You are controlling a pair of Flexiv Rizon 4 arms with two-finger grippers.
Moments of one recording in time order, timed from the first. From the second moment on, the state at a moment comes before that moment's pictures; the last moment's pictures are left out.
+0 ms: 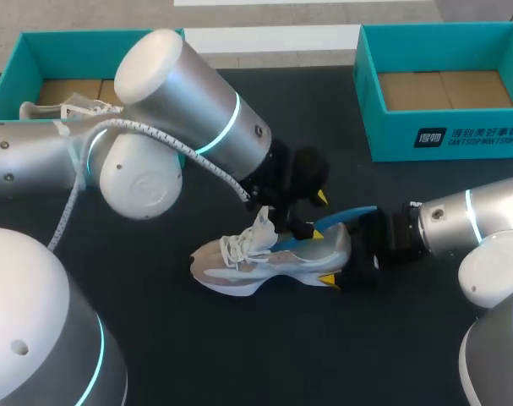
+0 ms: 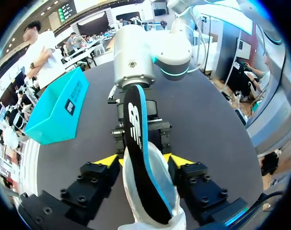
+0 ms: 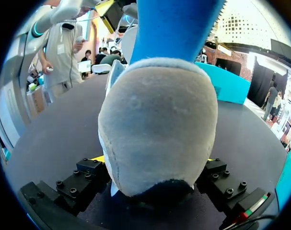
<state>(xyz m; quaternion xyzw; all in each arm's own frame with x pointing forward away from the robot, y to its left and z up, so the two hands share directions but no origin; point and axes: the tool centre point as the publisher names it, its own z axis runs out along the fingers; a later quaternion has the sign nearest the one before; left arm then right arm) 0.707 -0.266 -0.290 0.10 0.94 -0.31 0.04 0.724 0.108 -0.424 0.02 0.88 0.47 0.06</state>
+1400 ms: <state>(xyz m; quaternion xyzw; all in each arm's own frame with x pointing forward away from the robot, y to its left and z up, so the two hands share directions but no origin) 0.702 -0.289 -0.296 0.07 0.92 -0.40 -0.01 0.724 0.108 -0.424 0.02 0.88 0.47 0.06</state>
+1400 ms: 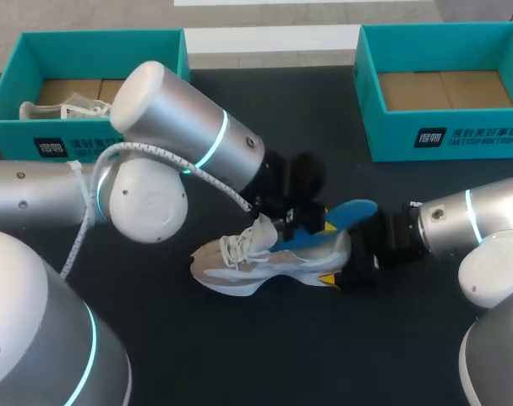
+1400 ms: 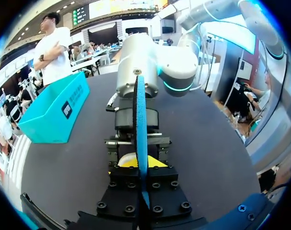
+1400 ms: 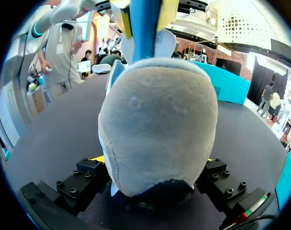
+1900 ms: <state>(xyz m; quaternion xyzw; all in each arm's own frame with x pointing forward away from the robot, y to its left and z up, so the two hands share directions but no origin) 0.732 -0.290 -0.177 0.11 0.86 -0.49 0.00 0.724 0.108 -0.424 0.02 0.88 0.47 0.06</state>
